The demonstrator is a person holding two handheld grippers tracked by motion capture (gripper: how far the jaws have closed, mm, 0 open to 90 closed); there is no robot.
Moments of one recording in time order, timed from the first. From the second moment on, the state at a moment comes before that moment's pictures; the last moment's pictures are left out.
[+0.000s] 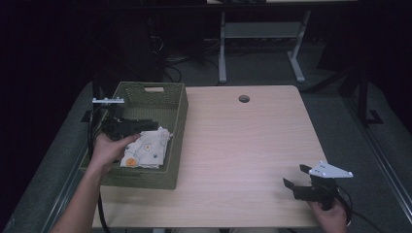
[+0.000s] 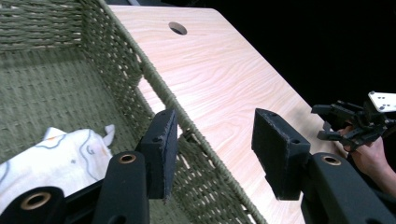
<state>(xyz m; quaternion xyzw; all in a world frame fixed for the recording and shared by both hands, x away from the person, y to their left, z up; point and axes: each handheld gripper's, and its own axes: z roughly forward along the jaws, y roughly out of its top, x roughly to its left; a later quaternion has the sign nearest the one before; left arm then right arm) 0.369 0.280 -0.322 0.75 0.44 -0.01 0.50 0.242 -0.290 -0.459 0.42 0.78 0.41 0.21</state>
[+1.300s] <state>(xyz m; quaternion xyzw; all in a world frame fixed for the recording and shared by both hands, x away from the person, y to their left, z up) 0.355 0.172 -0.313 0.78 0.38 -0.03 0.49 0.242 -0.296 -0.458 0.41 0.78 0.43 0.20</state>
